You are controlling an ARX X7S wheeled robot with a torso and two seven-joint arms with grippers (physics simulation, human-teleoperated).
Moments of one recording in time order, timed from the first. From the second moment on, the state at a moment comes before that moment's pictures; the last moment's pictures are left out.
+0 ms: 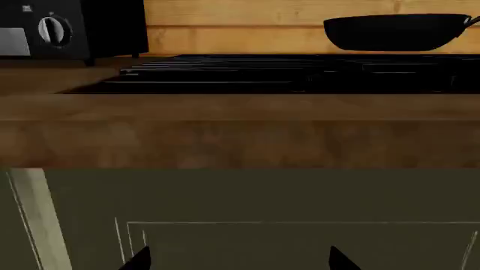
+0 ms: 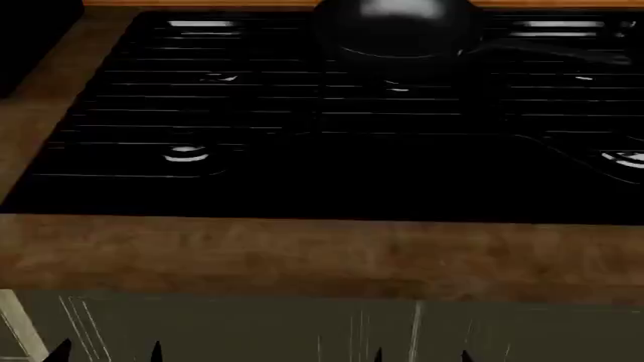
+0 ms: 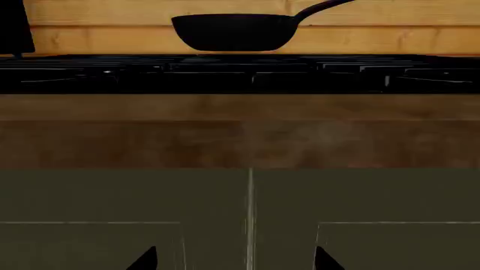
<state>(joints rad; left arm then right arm) 0.00 0.00 0.00 0.00 0.00 0.00 0.00 0.00 0.00 0.00 0.00 0.00 0.00 0.00</state>
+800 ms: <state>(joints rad) -0.02 -0.07 0.07 -0.03 -0.09 0.01 -0.08 0.00 0.07 -0.09 0.01 -0.02 -0.04 0.17</state>
